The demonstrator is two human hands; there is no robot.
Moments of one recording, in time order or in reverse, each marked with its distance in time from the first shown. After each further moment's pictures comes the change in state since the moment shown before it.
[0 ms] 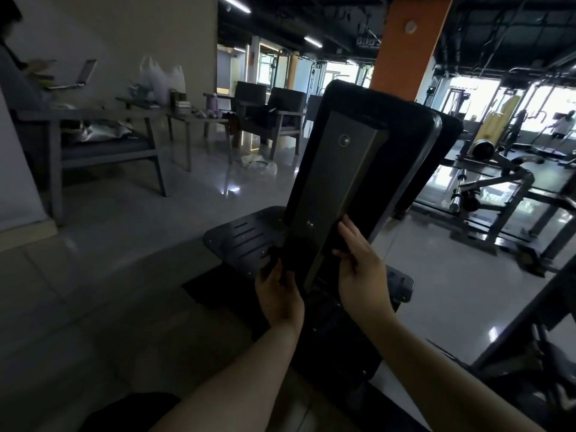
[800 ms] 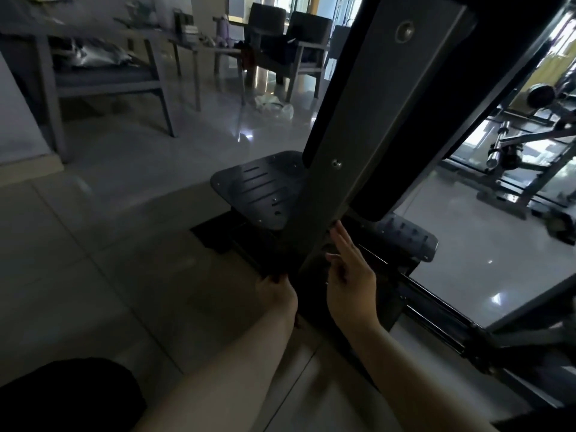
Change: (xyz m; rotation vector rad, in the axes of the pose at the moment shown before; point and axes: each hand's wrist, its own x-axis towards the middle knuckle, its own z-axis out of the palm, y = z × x) left_hand -0.019 -0.135 0.011 -0.055 -0.030 -0.691; right_hand -0.076 0.067 0.072 0.189 -0.010 0.129
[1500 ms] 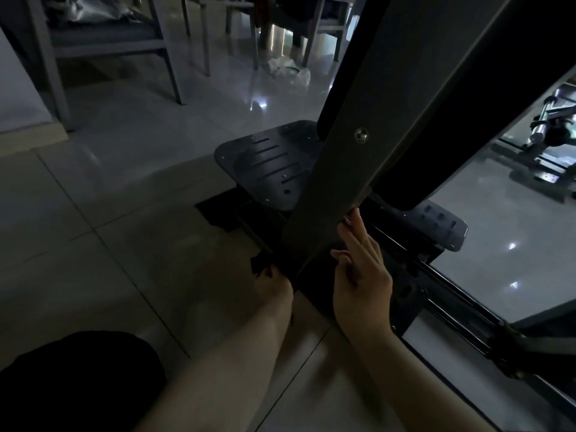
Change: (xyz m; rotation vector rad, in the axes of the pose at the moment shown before) left_hand 0.060 -0.043 0.012 -0.148 0.160 -0.138; right_hand -0.003 0.020 0.011 -0.001 -0.004 -0.061
